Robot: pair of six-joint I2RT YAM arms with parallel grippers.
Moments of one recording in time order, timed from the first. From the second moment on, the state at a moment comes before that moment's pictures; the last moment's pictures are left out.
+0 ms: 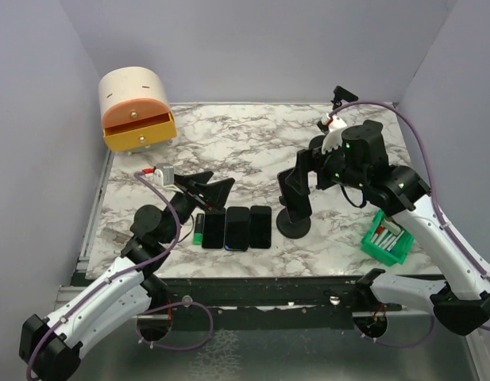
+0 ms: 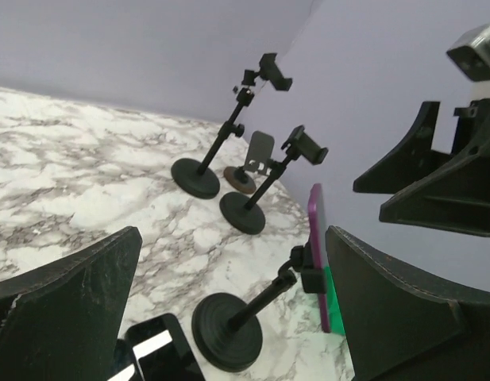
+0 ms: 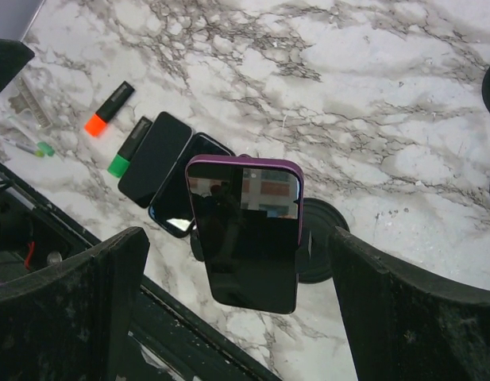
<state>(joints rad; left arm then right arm) -0.65 0.66 0.43 0.49 -0.04 -0.59 0.61 1.12 1.36 -0.78 -0.09 0.22</state>
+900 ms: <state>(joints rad) -0.65 0.69 0.42 0.41 -0.02 -0.57 0.74 1.30 1.42 -0.84 0.12 0.19</state>
